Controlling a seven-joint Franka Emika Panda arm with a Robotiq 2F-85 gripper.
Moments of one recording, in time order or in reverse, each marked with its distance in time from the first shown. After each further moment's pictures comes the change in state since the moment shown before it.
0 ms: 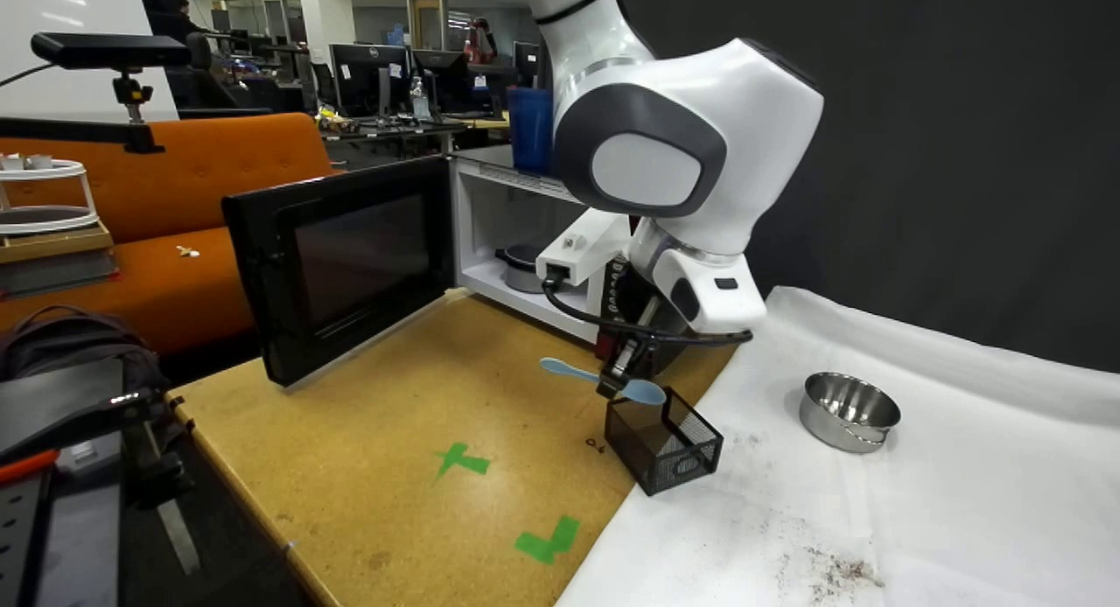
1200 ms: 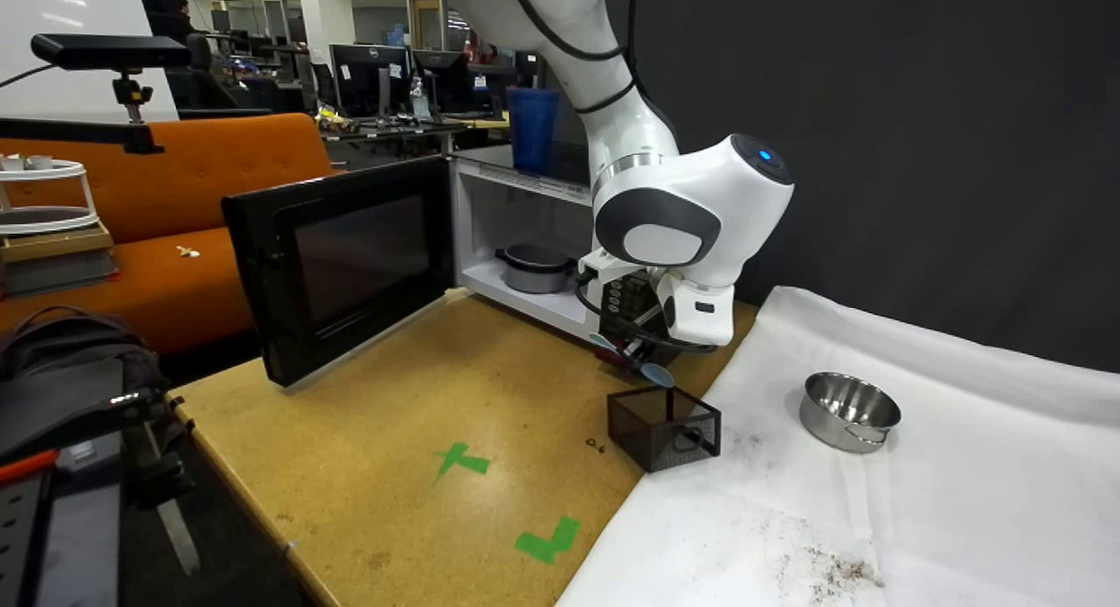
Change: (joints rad) arm 0.052 0.366 0.058 0.485 0.119 -0.002 0.367
